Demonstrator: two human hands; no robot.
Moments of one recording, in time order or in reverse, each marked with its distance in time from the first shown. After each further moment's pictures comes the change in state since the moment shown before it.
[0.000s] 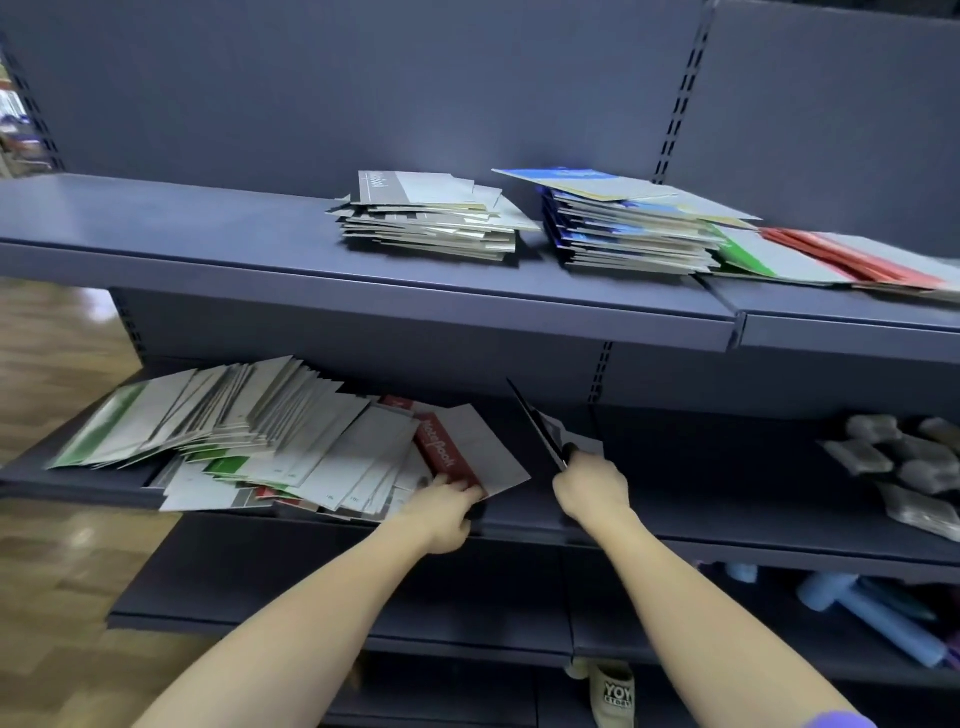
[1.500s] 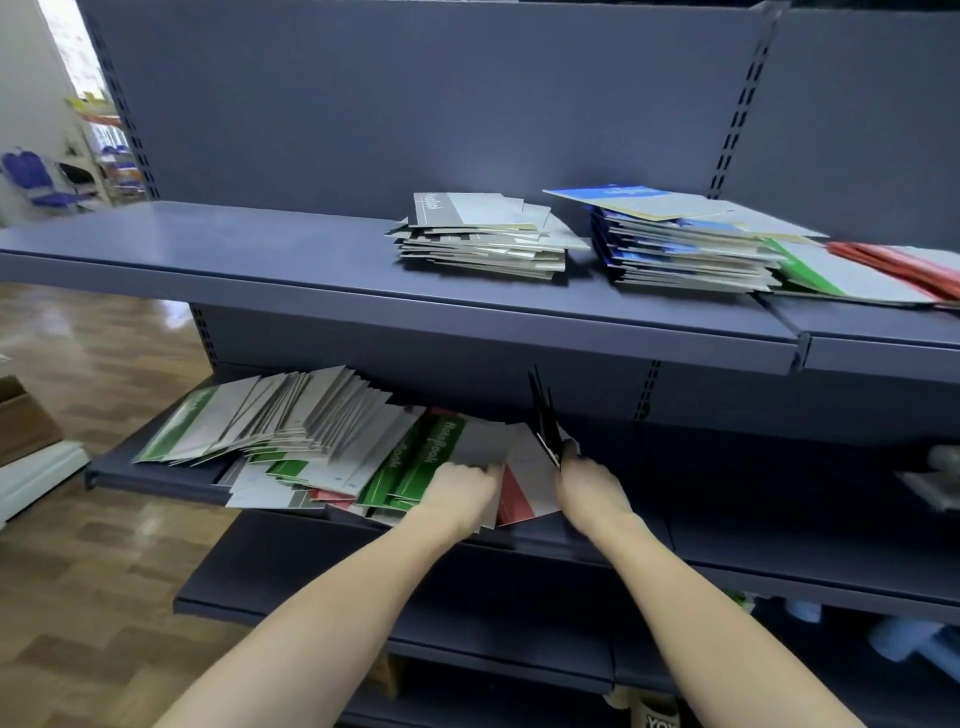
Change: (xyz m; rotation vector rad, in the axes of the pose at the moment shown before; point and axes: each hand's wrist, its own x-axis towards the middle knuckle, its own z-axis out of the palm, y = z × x) left_hand -0.022 -0.006 -0.046 0.381 0.205 -0.086; right_hand 0.012 -0.047 0.018 -0.094 0.031 -0.235
